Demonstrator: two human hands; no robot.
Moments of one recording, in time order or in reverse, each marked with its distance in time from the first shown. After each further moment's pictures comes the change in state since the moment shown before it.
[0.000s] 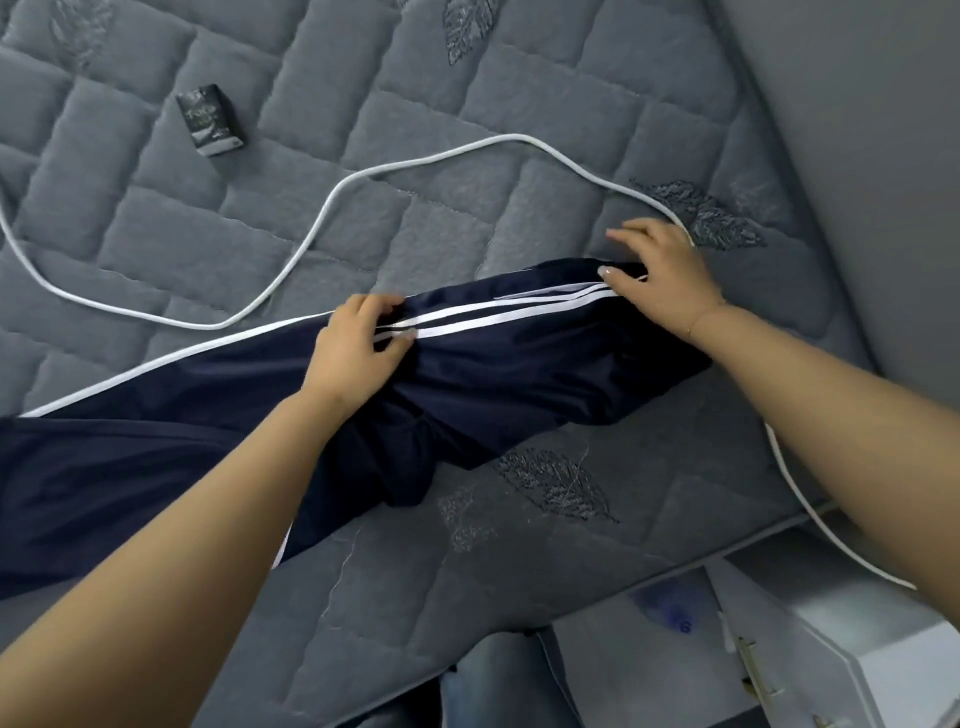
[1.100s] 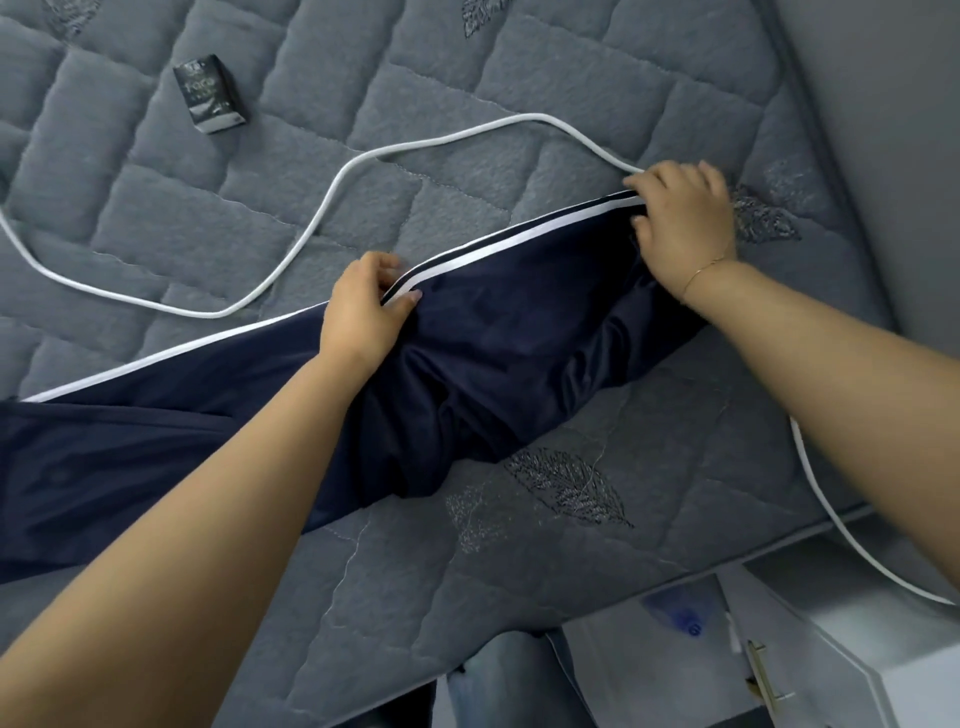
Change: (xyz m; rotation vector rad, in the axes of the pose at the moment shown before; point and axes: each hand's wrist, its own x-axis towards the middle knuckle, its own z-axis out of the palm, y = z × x) left_hand 0.034 0.003 0.007 -0.153 0.090 -0.151; right_hand 0.041 -0.013 -0.001 -0.394 0.084 -0.019
